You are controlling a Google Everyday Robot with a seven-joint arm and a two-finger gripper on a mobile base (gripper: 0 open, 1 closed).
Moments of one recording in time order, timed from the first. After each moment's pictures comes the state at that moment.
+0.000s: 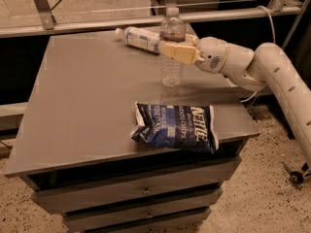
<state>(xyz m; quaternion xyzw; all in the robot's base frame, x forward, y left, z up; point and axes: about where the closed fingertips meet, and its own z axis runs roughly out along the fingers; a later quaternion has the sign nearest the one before) 0.641 -0.053 0.956 -0.37 0.52 0.52 0.57</state>
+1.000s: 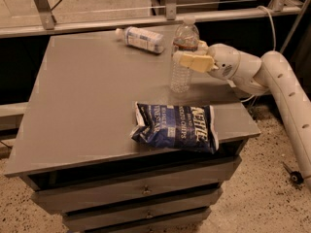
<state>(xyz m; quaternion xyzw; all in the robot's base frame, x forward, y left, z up) 0.624 -0.085 0.948 -0.39 0.44 0.56 0.58</state>
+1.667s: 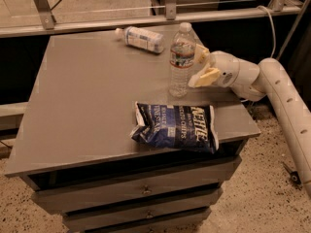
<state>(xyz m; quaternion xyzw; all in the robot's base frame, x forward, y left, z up) 0.601 -0.085 0.936 -0.40 0.42 0.59 0.57</state>
